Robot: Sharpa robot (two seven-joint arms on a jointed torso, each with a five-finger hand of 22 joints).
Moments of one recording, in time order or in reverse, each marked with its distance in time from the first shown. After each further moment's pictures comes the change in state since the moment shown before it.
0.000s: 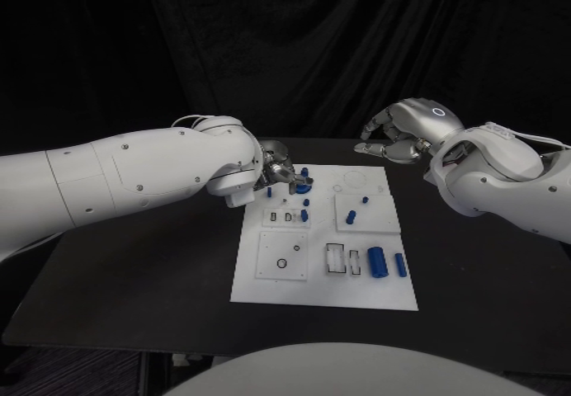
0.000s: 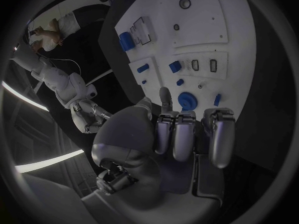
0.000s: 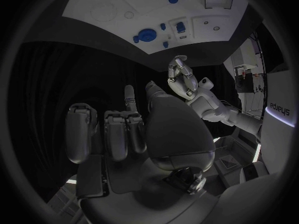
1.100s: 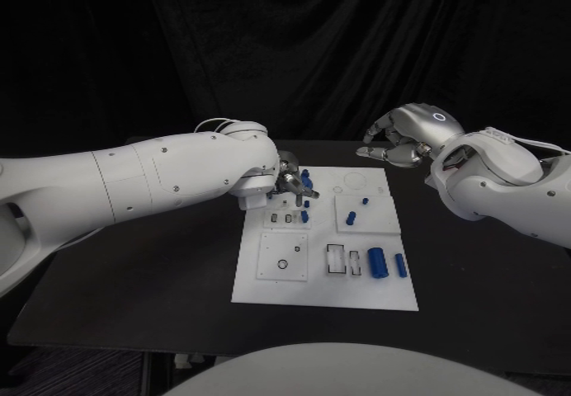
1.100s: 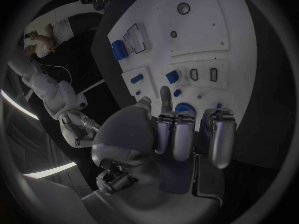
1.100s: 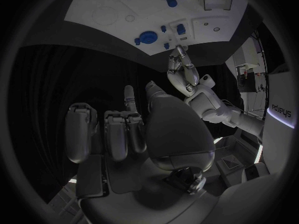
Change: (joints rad) left arm -0.034 0.092 0.000 -0.095 -0.022 0.087 -0.073; left_hand 0.014 -0.014 -0.008 -0.008 0.028 0.045 -0.001 -0.151 0.000 0.000 -0.007 0.000 0.000 0.000 -0.007 0.000 0.000 0.000 0.003 -0.003 0.000 0.000; right arm -0.013 0.018 0.000 -0.016 0.002 0.005 -0.014; right_hand -0.001 0.001 -0.003 -0.003 0.000 -0.004 0.004 -0.008 0.000 0.000 0.007 0.000 0.001 0.000 0.000 0.000 0.000 0.000 0.000 0.000 -0.008 0.000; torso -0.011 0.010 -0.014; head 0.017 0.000
